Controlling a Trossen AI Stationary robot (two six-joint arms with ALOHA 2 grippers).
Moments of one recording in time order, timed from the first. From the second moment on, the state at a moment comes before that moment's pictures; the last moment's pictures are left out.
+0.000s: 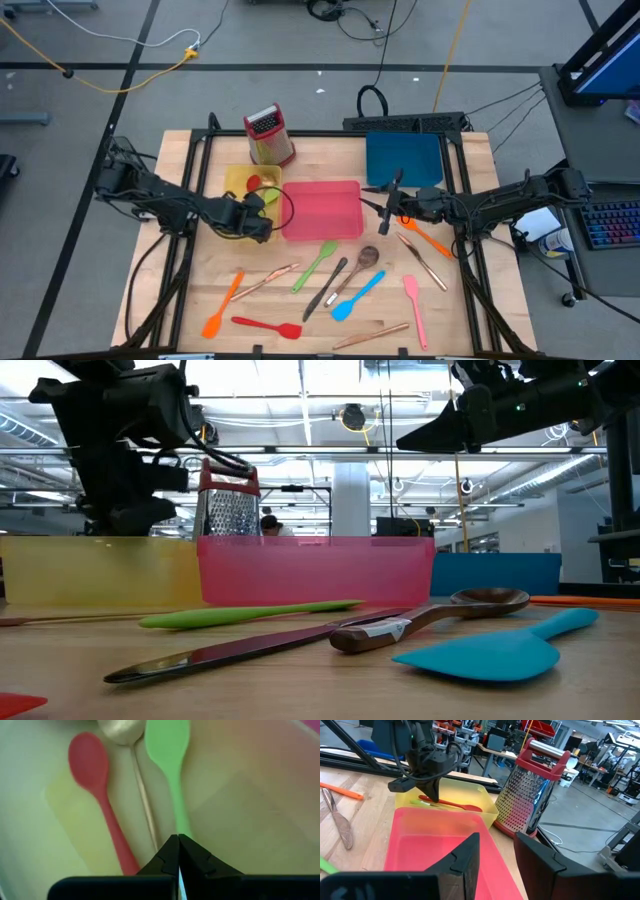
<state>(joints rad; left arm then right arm) -0.16 1.43 0.71 -0.78 -0.47 -0.93 0.05 1.10 0.41 0.56 0.36 -0.22</state>
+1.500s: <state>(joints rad) -0.21 1.18 0.71 -0.17 -0.50 -0.55 0.06 1.10 0.41 0.44 -0.07 -0.22</state>
